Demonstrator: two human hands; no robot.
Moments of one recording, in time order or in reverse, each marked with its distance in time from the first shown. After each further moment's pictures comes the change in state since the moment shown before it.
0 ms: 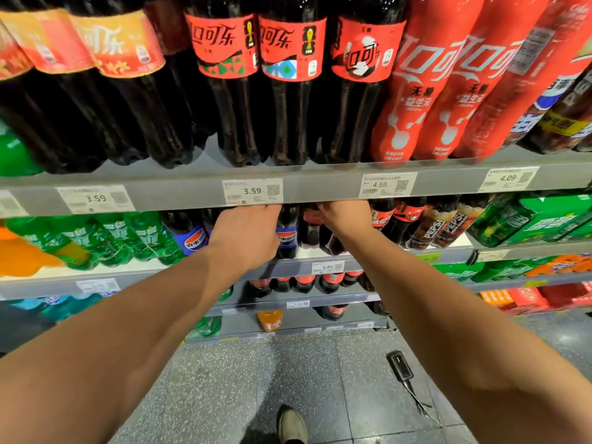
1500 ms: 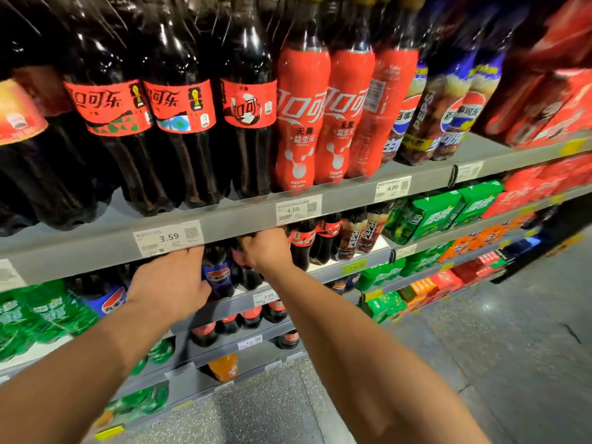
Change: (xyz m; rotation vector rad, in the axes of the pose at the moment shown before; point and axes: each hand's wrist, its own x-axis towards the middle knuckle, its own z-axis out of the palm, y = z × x) left_hand -0.001 0.000 -0.004 -0.038 -0.068 0.009; right_hand -0.006 0.000 0.019 0.343 0.068 0.293
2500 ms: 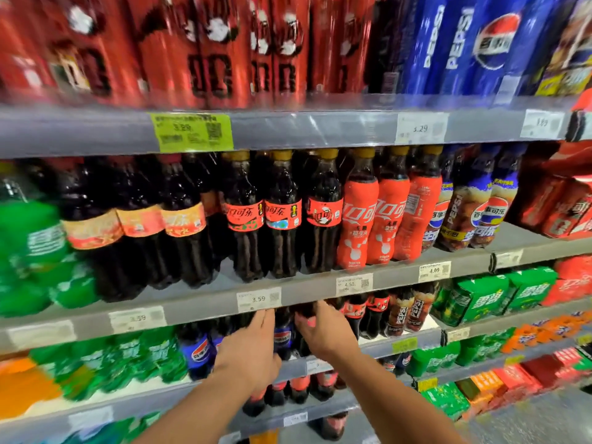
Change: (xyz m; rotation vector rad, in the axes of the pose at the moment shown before) left_hand -0.051 0.000 -0.025 -0.153 -0.028 -0.007; right_hand -0.056 -0.018 -0.019 -0.223 -0.047 -0.074
